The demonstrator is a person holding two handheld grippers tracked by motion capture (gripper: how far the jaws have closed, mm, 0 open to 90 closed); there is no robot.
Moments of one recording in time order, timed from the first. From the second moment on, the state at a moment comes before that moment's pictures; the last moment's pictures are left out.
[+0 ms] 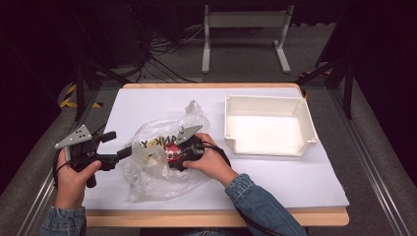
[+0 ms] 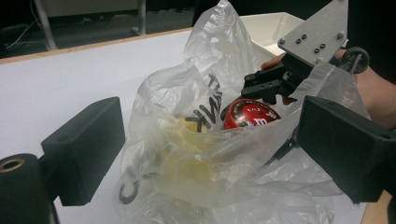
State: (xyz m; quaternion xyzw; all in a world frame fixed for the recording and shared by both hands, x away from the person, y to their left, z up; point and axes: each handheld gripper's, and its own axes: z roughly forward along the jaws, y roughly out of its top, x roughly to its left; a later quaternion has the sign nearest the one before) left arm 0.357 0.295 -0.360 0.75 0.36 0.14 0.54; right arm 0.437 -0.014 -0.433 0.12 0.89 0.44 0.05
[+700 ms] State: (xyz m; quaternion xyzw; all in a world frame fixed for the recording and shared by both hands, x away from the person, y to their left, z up) left arm 0.346 0.305 -0.347 0.76 0.32 0.14 0.55; right arm 0.434 -0.021 -0.396 0.11 0.89 0.45 0.05
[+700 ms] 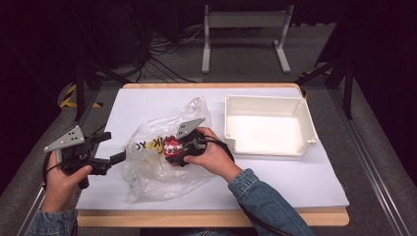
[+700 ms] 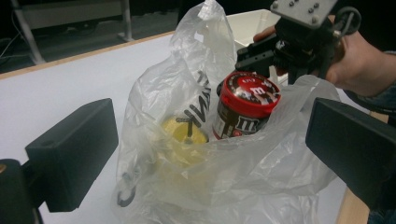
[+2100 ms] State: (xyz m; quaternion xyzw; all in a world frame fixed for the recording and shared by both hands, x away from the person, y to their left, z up) left arm 0.357 0.320 -0.356 0.74 0.36 0.14 0.55; right arm 0.443 -0.073 -0.295 0.13 0.87 0.46 0.11
